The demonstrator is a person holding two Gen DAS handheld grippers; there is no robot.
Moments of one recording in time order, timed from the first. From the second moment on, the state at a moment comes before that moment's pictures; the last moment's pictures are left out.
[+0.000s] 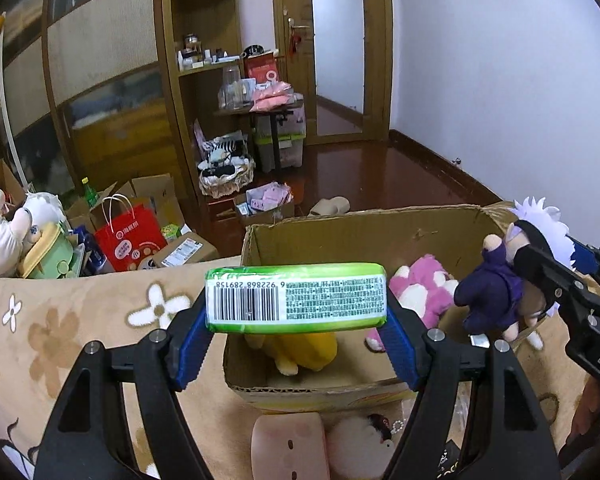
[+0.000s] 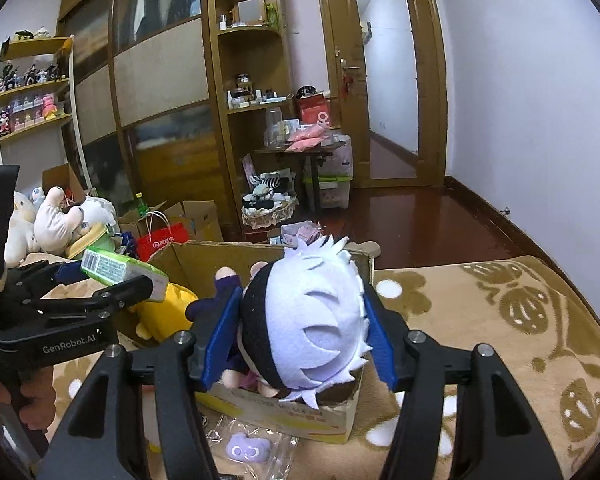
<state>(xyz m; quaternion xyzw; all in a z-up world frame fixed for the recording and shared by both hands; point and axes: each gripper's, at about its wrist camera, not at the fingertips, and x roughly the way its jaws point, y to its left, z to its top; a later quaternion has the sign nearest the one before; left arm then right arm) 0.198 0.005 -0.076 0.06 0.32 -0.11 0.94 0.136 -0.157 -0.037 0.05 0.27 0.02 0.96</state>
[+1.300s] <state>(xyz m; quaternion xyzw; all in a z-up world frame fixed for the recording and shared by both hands) 0.119 0.057 -0.051 0.06 0.39 -0.06 0.92 0.069 -0.128 -0.028 0.01 0.30 0.02 0.95</state>
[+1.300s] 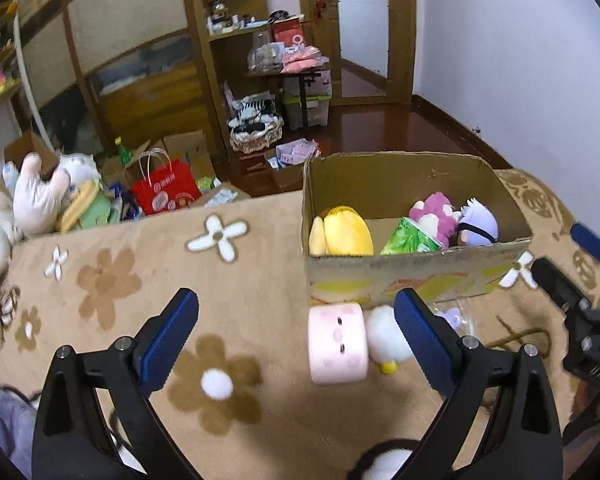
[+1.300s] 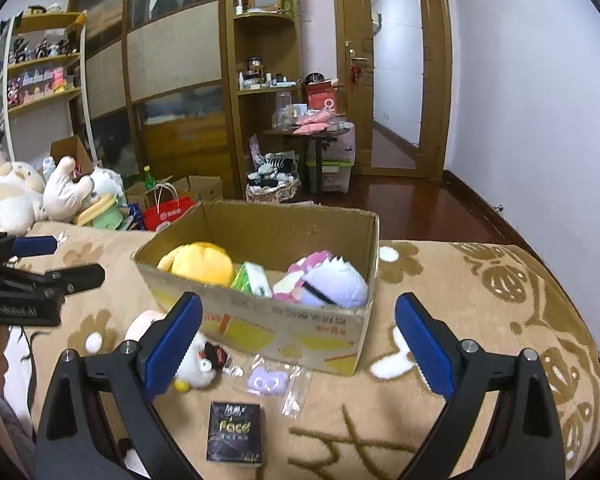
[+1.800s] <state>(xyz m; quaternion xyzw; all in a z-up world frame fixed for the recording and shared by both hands) 0.084 0.065 -0.062 0.04 0.42 -0.04 0.90 0.040 -0.106 -0.043 0.00 0.35 0.05 0.93</state>
